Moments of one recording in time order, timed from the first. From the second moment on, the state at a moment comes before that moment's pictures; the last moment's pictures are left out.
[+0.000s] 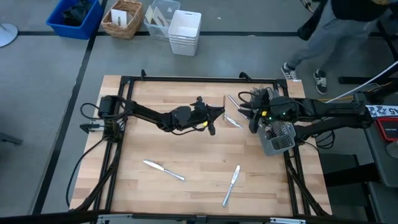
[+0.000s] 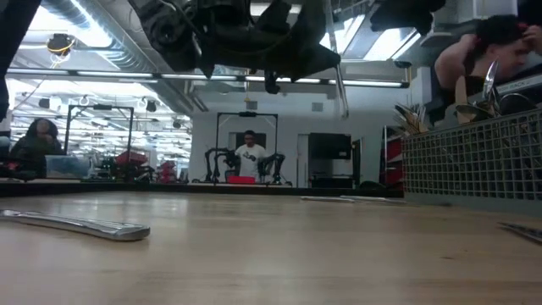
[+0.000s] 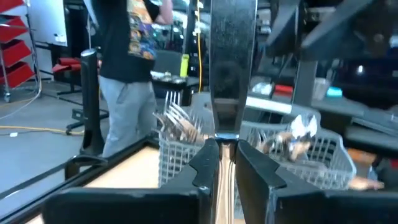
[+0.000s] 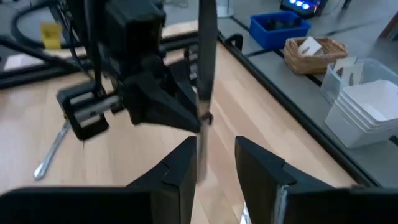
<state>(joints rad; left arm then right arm) 0.03 1.88 1.02 0.95 -0.35 -0.10 0.05 0.93 0.99 -0.53 0.36 0.23</state>
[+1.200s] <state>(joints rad) 0.03 1.90 1.06 1.00 -0.35 -0.10 0.05 1.14 0.99 -0.13 0.52 0.04</state>
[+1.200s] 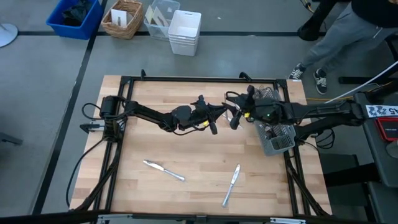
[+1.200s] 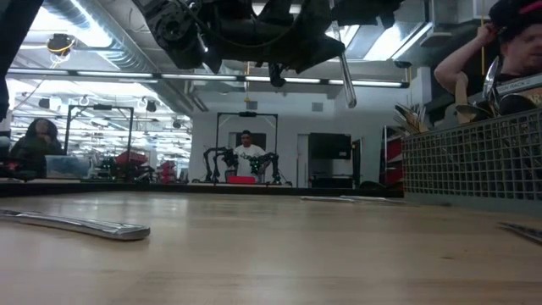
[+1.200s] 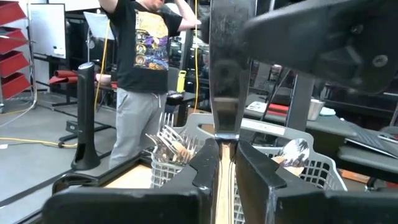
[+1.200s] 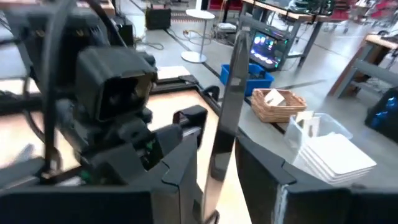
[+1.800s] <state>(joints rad) 0.03 1.90 1.06 1.00 -0.35 -0.09 0.05 1.16 0.99 -0.10 0.57 -0.07</state>
